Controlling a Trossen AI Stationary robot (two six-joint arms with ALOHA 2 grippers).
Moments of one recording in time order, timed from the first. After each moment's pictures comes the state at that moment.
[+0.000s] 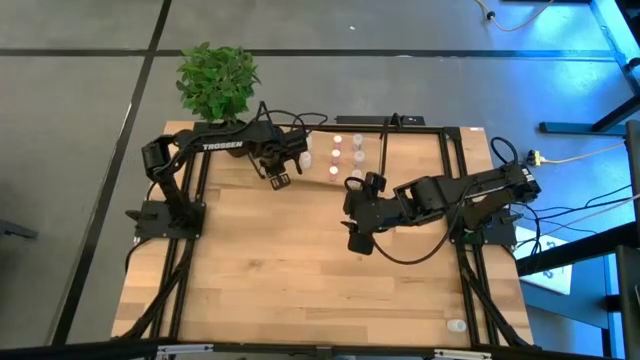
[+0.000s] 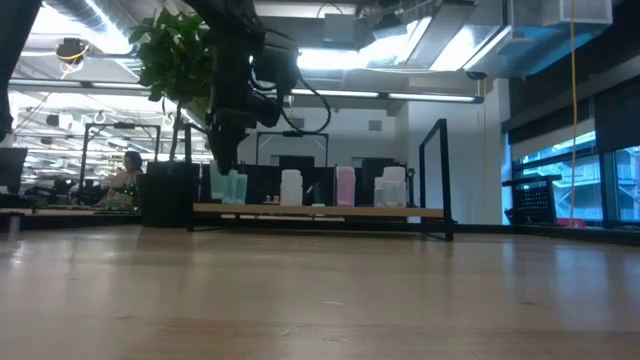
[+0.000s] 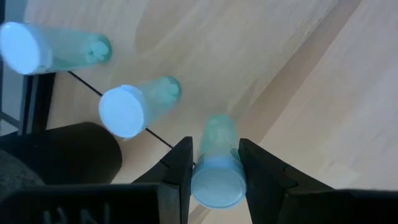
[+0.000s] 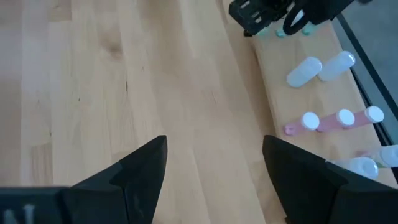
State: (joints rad) left arm 0.41 1.74 1.36 -1.13 -0.24 -0.07; right arm 0.30 1.64 1.73 -1.04 0.42 0.38
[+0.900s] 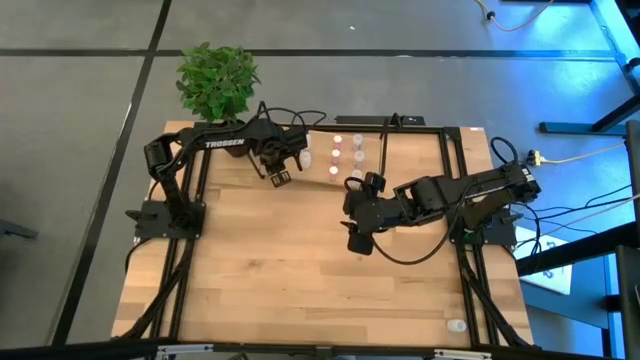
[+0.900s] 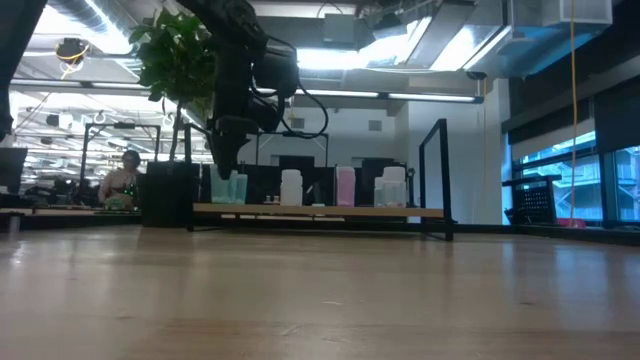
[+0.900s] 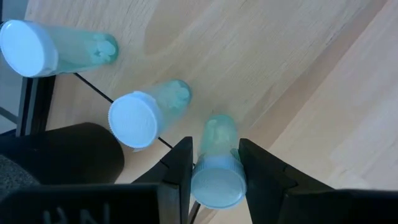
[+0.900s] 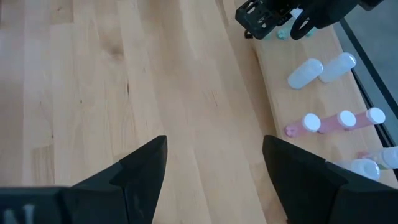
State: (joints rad) left arm 0.45 1.76 1.36 -1.11 -0.24 -0.07; right arm 0.30 1.64 1.73 -1.04 0.42 0.38
